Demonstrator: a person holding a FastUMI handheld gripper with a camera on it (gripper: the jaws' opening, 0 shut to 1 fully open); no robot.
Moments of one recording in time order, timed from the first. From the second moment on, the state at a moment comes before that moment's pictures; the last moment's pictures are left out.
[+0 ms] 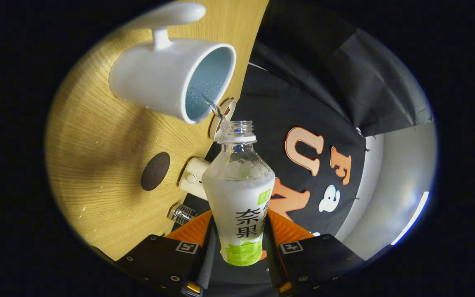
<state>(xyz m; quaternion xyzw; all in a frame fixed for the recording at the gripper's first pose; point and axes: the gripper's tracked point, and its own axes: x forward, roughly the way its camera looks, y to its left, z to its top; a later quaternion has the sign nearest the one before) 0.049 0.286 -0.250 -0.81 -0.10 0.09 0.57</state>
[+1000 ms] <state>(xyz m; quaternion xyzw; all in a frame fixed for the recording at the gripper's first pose) 0.040 0.293 -0.242 -0.84 -0.15 0.08 0.51</state>
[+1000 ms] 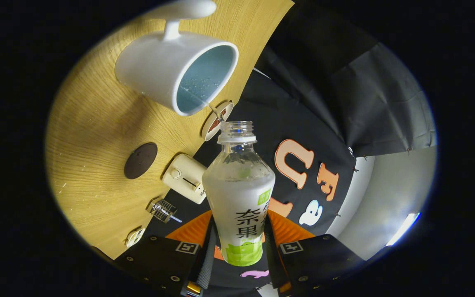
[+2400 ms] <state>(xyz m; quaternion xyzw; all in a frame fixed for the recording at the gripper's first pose) 0.040 0.277 -0.287 -0.69 -0.03 0.15 0.70</state>
